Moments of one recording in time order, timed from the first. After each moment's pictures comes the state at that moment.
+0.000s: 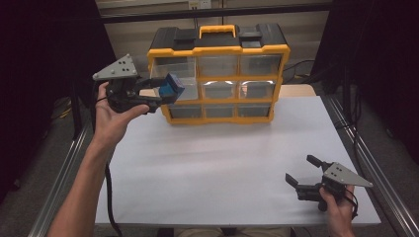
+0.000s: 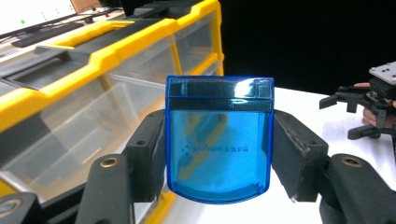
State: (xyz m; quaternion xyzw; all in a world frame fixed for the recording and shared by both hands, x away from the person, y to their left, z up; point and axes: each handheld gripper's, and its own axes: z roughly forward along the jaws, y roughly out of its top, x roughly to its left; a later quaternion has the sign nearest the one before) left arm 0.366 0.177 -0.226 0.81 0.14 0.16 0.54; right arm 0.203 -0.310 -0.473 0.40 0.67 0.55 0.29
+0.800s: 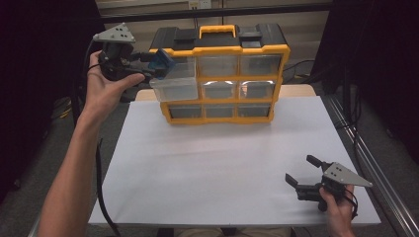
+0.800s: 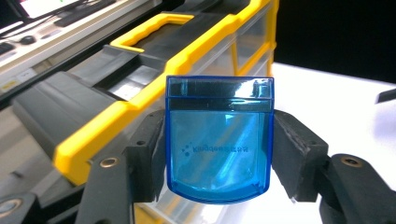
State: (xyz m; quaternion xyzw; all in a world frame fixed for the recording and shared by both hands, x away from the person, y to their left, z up) left arm 0.410 0.177 -0.183 0.84 0.18 0.20 0.47; right arm 0.203 -0.310 -0.473 0.40 0.67 0.55 0.29
